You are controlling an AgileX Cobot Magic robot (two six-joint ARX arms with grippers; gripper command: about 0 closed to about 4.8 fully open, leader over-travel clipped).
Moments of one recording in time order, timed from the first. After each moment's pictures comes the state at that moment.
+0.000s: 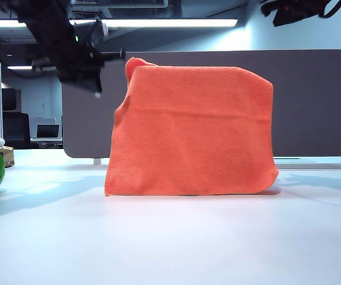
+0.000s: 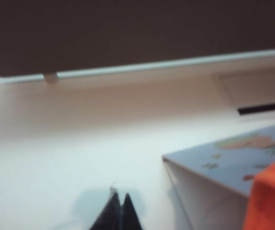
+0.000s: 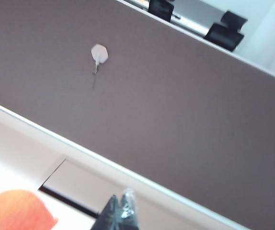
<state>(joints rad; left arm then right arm) -0.35 1.65 1.26 -0.01 -0.12 -0.06 0.18 1.44 1.21 0.15 -0.04 -0.37</state>
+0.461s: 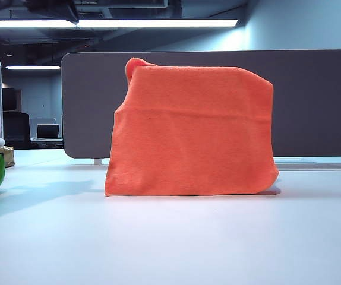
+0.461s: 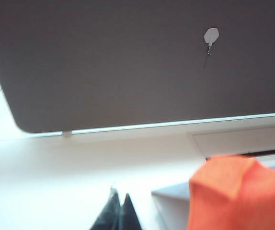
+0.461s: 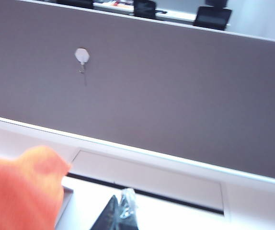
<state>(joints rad) -0.34 1.28 1.12 0.00 -0.09 -0.06 0.00 1.03 0.91 0.08 -0.19 -0.12</state>
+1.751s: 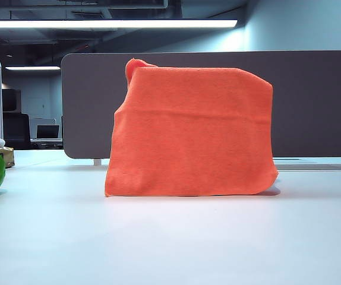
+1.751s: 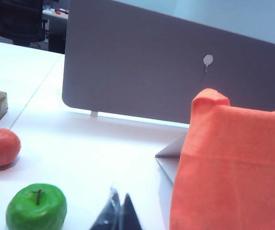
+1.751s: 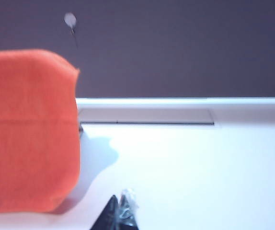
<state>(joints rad) -0.35 0.10 0.37 -0.20 -0.16 -0.20 -0.02 0.00 0.15 -0.11 -0.11 0.05</state>
